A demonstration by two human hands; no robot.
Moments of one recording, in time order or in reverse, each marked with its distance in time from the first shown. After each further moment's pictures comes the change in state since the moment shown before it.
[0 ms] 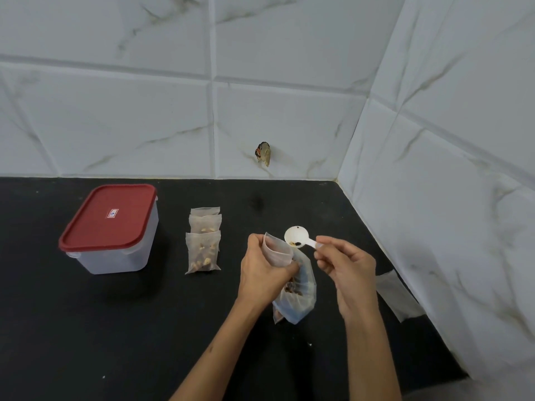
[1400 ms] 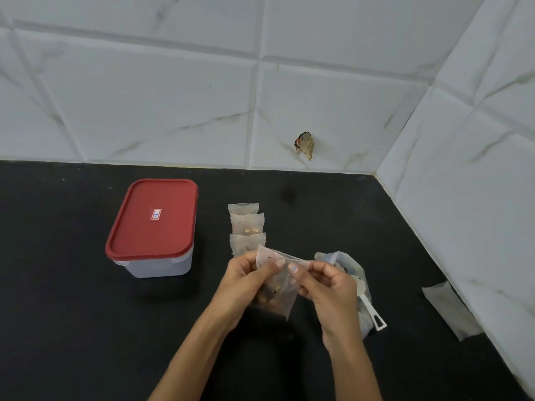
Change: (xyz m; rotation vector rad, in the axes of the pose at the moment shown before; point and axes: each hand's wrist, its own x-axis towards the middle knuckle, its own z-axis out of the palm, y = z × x) left_hand 0.032 -0.024 -0.132 -0.352 -0.332 -0.290; right_hand -0.033 0.034 0.118 -0.072 -0.147 0.107
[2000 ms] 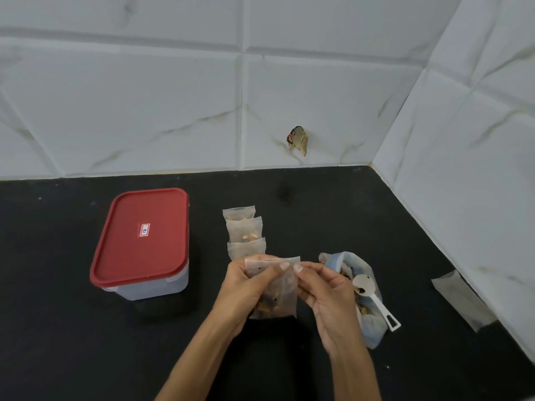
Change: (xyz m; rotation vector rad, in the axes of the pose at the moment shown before) left_hand 0.021 -0.001 -0.009 -0.015 0.014 -0.040; right_hand 0.020 0.016 0.014 0.241 0.031 0.090
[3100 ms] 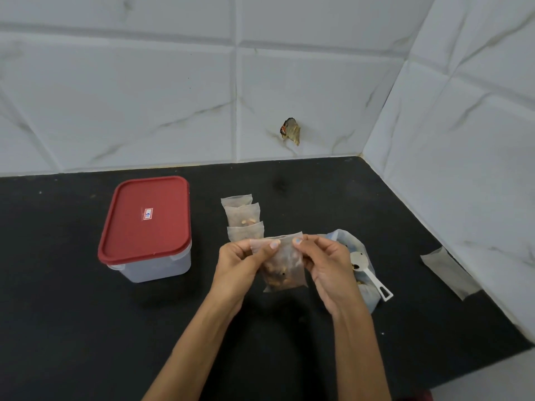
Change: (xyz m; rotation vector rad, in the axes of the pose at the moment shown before) left_hand -0.012 -0.011 -0.005 -0.122 0.006 0.153; right_hand 0.001 0.001 -0.005 -0.023 -0.099 -0.073
